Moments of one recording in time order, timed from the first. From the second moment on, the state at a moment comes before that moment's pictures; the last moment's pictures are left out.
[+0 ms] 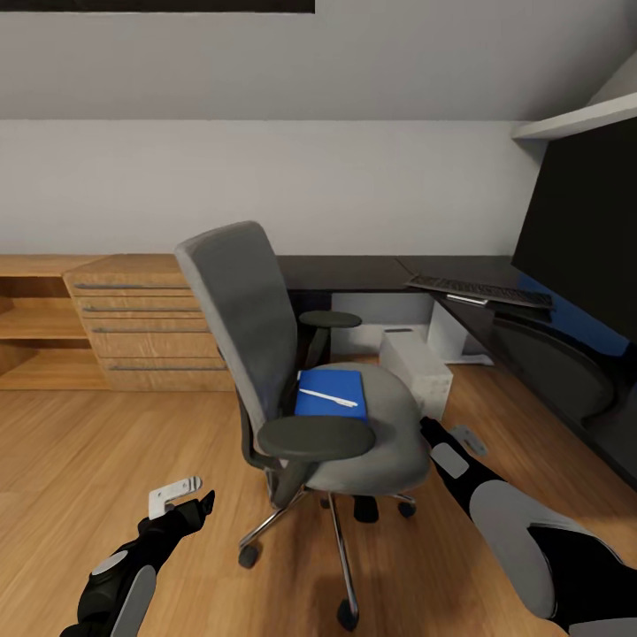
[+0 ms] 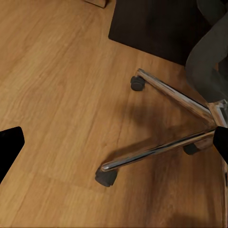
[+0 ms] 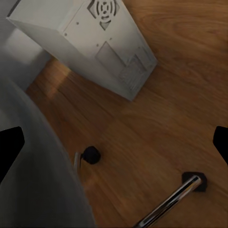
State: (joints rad) left arm -0.10 0.01 0.05 -1.52 0.35 0.51 0.19; right arm -0.95 -0.02 -0.10 -0.17 -0.76 -0.18 -0.19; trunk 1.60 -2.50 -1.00
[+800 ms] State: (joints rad) left arm -0.10 0.01 0.05 -1.52 0.35 0.51 0.19; right arm -0.95 -0.02 -0.10 -0.17 -0.75 -0.18 -0.19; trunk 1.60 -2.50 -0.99
